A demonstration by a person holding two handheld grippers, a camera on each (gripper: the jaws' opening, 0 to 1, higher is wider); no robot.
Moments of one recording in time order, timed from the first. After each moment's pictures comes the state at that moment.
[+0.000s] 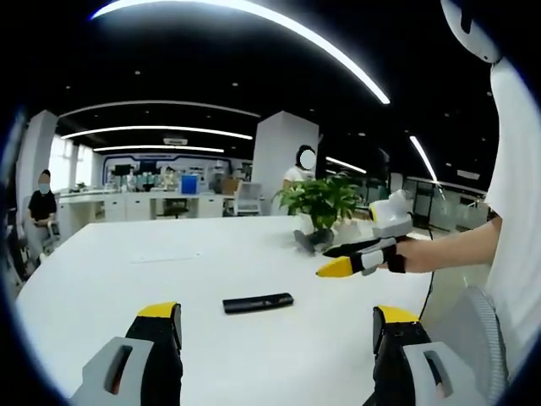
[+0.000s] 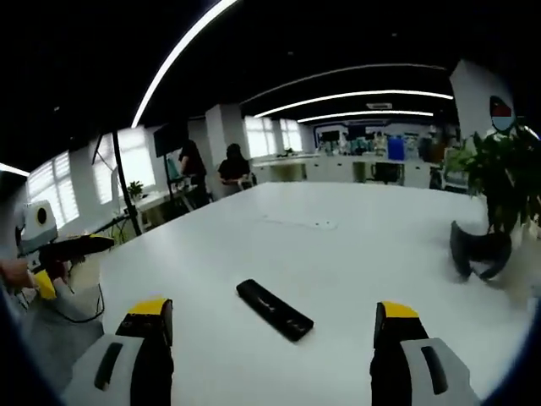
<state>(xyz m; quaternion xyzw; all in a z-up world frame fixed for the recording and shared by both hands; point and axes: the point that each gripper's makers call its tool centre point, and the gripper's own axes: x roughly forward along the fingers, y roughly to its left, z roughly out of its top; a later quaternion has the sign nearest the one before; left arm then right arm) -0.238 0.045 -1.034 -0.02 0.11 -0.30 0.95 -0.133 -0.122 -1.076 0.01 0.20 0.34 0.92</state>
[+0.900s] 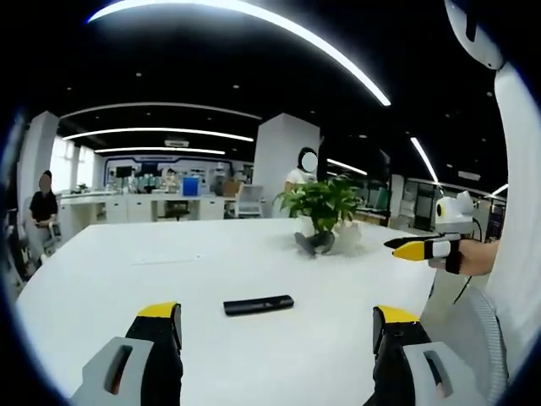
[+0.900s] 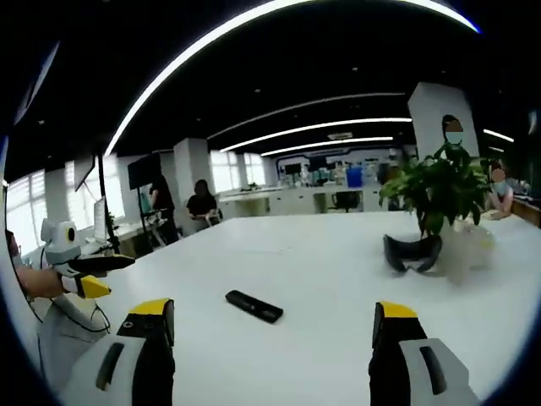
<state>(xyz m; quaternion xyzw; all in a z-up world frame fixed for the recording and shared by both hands) -0.239 0.045 -1.032 -0.02 0.11 -0.30 0.95 -0.216 -0.200 -1.021 0.04 0.12 0.24 0.96</state>
